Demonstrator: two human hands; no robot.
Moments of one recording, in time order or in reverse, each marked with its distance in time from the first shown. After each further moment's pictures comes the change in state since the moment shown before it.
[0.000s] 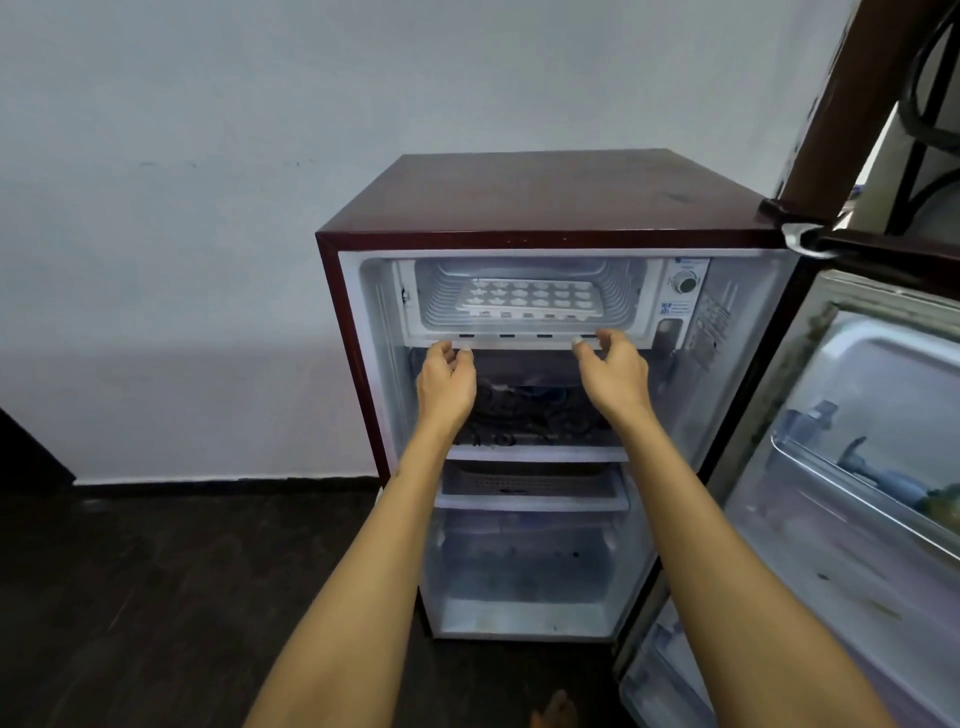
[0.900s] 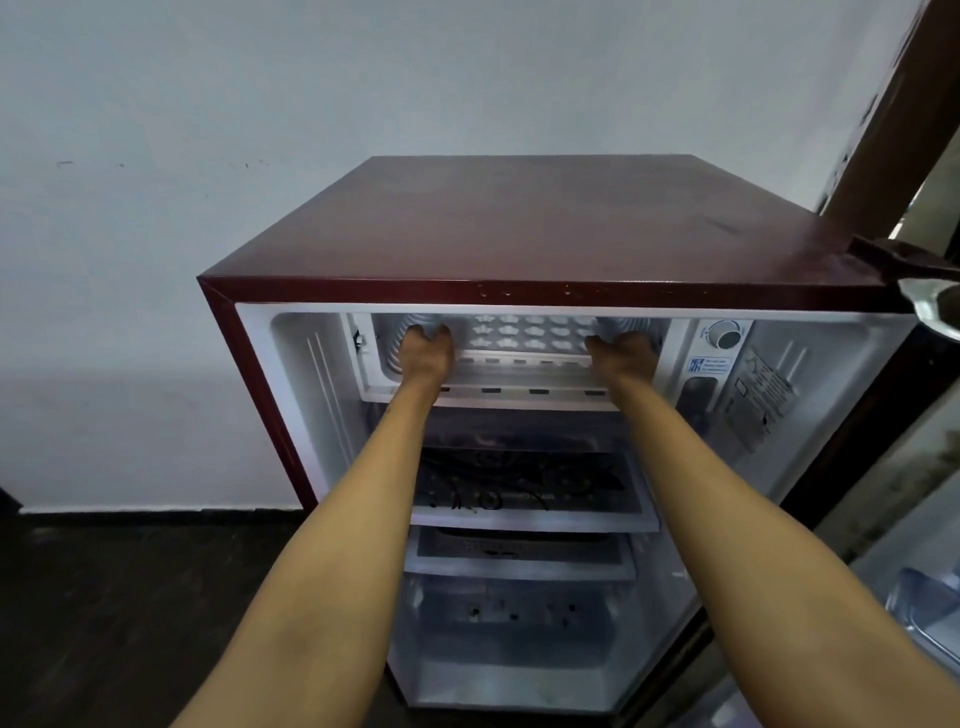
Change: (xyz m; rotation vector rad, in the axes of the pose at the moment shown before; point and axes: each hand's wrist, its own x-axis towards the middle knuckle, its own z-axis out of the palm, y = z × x) left_hand 0.183 -0.001 0.069 0.039 0.088 -0.112; right_hand 0.201 0.035 0.039 -0.062 0.101 0.234
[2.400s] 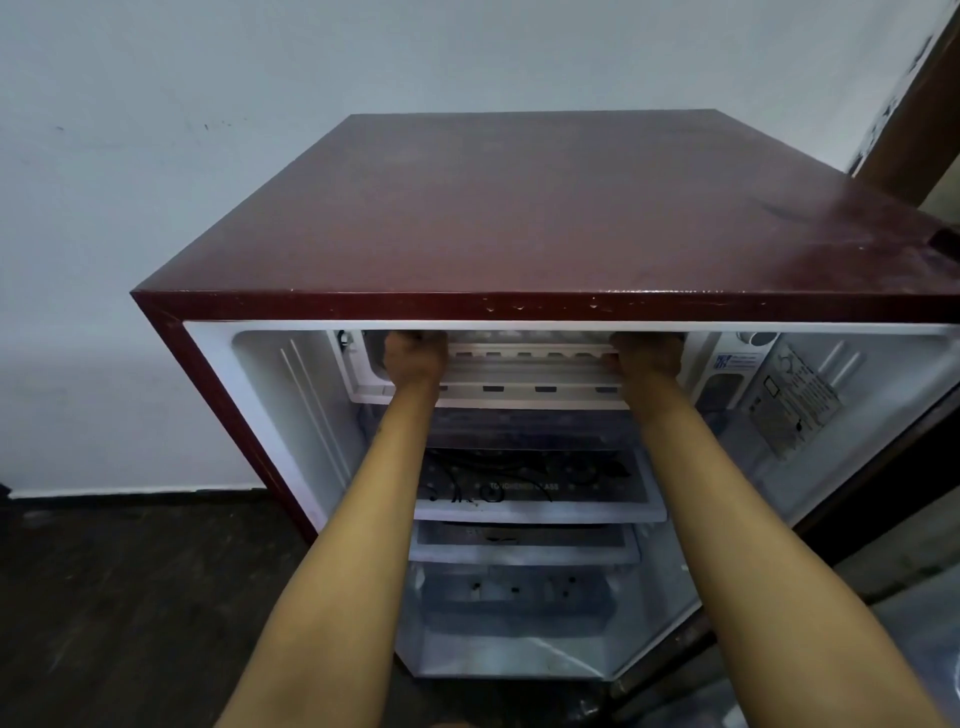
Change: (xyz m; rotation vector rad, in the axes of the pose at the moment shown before) left_hand 0.023 -0.021 0.011 -0.153 0.091 -0.029; right_hand 0.028 0.015 0.017 0.528 0.107 0.208
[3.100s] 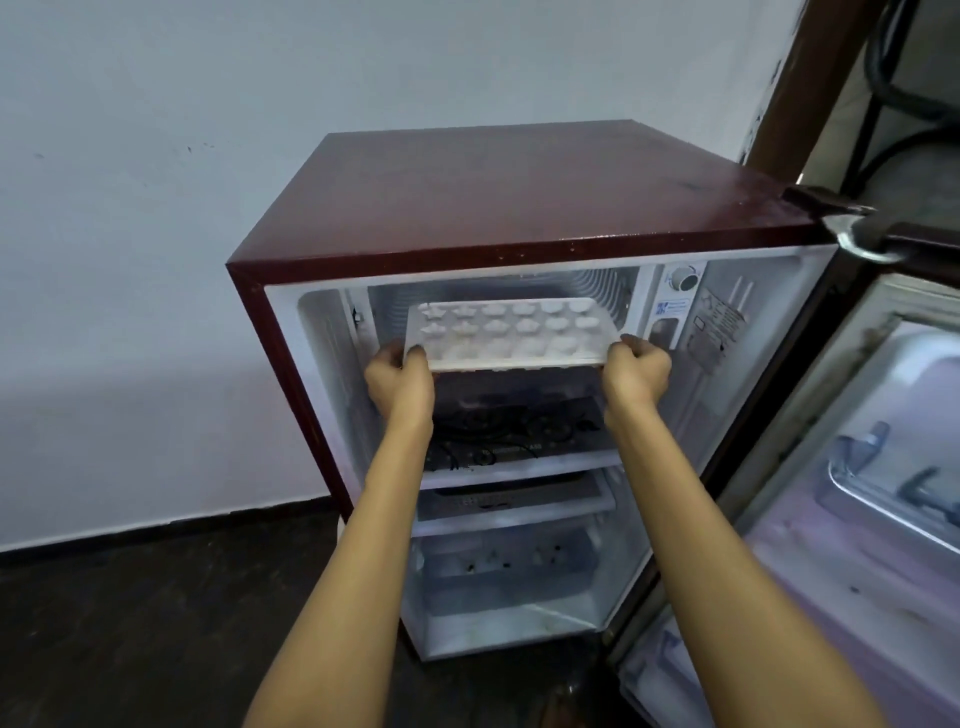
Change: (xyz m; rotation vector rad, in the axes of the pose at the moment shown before) left_hand -0.093 0.005 -0.078 -0.235 -0.049 -0.049; right_hand -0.143 0.010 -0.051 0.055 0.217 -0.100
